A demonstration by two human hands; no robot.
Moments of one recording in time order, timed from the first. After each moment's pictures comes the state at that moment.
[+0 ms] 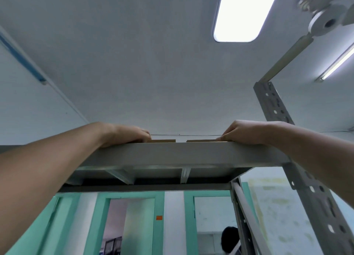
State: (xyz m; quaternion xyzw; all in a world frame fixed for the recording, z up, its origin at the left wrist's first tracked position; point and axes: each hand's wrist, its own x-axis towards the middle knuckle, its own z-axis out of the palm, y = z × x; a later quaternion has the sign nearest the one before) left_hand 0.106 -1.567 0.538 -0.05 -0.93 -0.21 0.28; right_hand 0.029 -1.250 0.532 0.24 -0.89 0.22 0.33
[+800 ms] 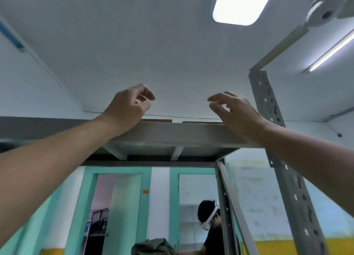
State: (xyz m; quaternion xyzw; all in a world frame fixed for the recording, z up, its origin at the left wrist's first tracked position) left_hand 0.125 -1.544 0.498 -0.21 -0.74 -0.17 0.62; right_hand 0.047 -1.265 0.499 0.36 -0.68 0.22 0.59
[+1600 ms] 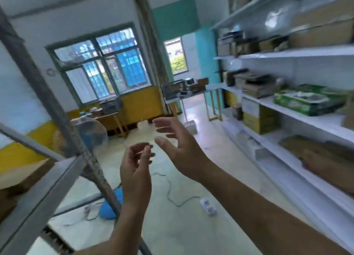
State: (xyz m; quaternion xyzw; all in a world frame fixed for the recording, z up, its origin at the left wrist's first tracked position) left_hand 0.329 -1.449 0.011 -0.51 -0.52 -0.67 -0.14; right_hand 0.454 -1.402 0.030 -0.25 -0.73 0.32 0.55
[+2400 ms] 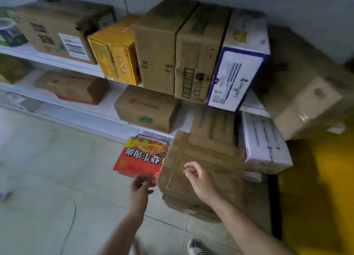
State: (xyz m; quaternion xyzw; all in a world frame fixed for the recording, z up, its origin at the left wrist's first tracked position) left_hand 0.916 -1.861 -0.312 -0.56 -0.48 -0.14 -0.66; right_hand 1.058 -2.007 -0.317 -0.82 -0.16 0.30 0.46
